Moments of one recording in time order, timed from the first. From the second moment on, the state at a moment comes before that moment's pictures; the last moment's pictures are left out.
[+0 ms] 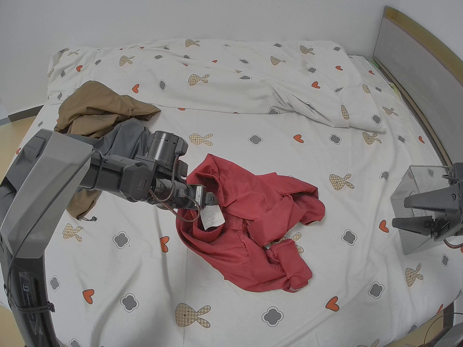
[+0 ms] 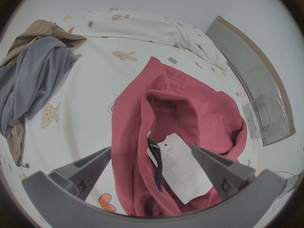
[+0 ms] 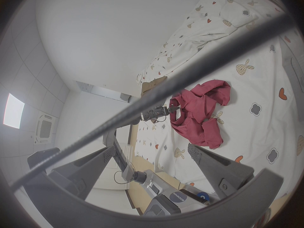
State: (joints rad) left arm -0.40 2.25 -1.53 0.06 -0.07 -0.19; right arm 0.10 1.13 -0.72 0.05 0.95 0.59
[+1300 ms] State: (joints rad) left arm -0.52 2.16 -1.45 0.05 -0.06 -0.20; right arm 0.10 1.13 -0.71 0.05 0.95 0.59
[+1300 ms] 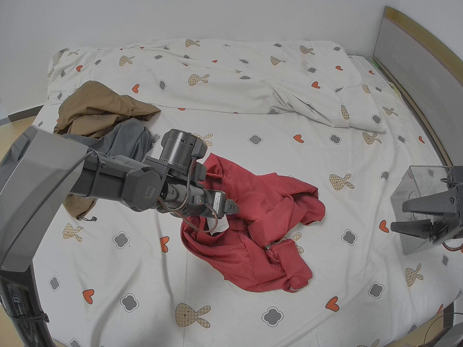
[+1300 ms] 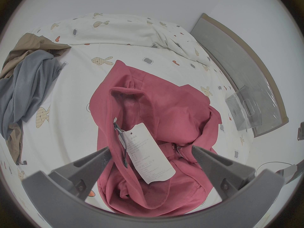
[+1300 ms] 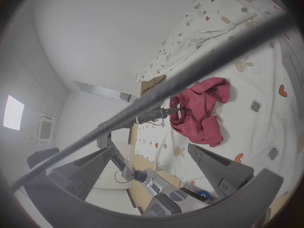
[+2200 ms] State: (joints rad) left arm -0.52 2.18 -1.46 0.05 -0.06 -0.22; right arm 0.10 1.13 -0.70 0.05 0.95 0.59
